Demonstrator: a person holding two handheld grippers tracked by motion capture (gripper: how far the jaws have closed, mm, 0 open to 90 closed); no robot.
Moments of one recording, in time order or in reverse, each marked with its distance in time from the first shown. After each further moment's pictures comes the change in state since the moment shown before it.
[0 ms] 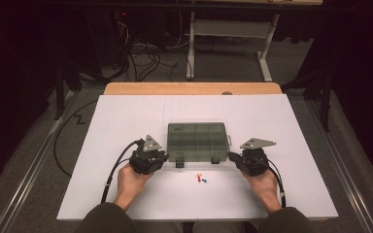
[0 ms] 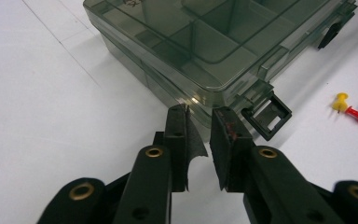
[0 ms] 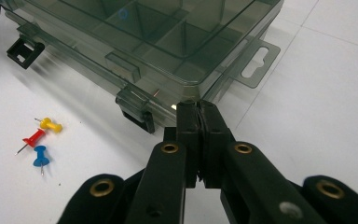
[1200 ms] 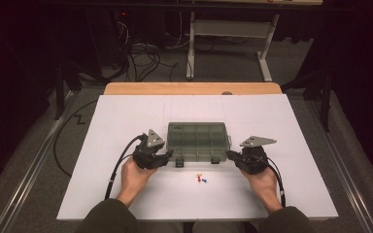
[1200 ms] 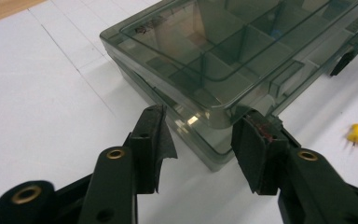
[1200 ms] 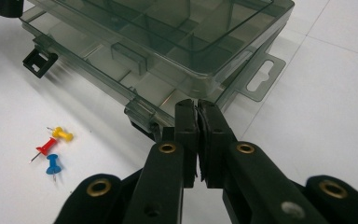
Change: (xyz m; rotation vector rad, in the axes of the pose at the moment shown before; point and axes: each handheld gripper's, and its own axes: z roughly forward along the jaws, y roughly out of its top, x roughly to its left) left arm -0.002 0.018 0.005 -0.036 0.047 0.008; right arm 0.000 0.007 -0.001 -0.011 0.024 0.005
